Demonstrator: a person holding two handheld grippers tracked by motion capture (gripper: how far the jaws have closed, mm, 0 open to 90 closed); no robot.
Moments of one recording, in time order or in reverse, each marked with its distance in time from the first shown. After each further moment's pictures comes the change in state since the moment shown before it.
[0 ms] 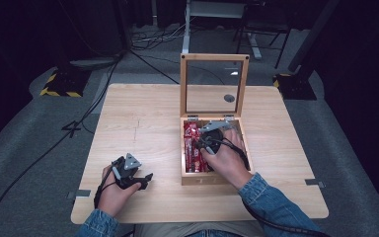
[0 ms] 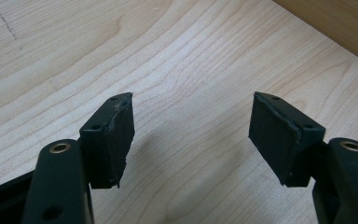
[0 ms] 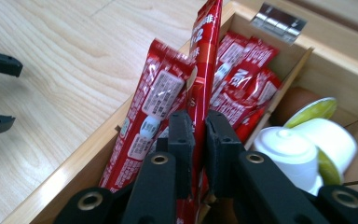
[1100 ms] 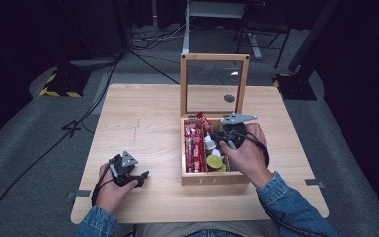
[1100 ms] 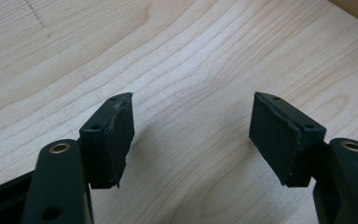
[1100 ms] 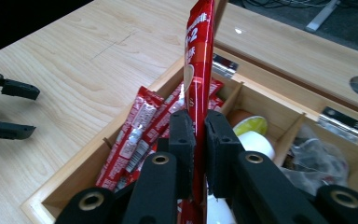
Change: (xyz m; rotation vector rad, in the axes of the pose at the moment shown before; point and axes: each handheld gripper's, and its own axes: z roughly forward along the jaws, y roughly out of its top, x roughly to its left) left arm 0.016 -0.002 0.003 0.021 0.042 -0.016; right arm -0.031 0.000 -0.058 -0.133 -0.017 0.022
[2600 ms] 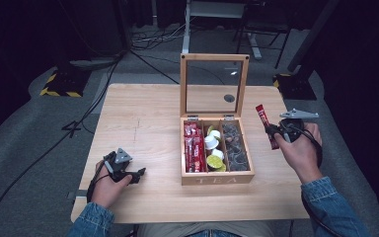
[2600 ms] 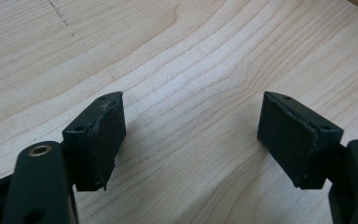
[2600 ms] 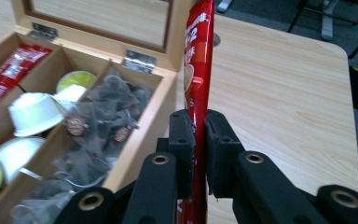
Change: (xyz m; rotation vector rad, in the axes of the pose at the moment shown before) left arm 0.022 -0.007 0.007 -0.045 -0.027 -0.019; right arm -0.129 -0.056 -0.061 0.023 -0.246 0.154
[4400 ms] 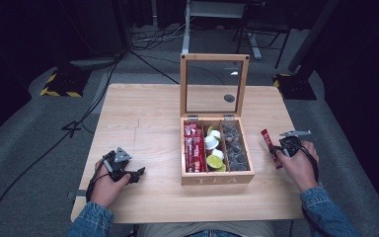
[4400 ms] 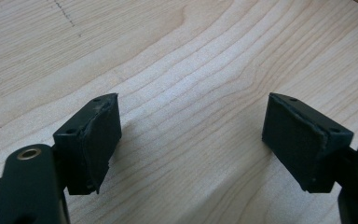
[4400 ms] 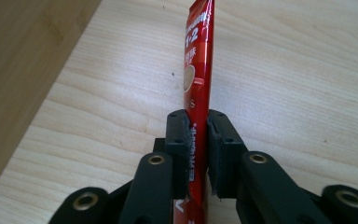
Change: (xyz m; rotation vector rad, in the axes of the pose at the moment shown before) left arm 0.003 0.001 0.001 0.000 0.005 -0.003; right arm -0.042 -0.085 0.062 0.206 -0.019 0.074
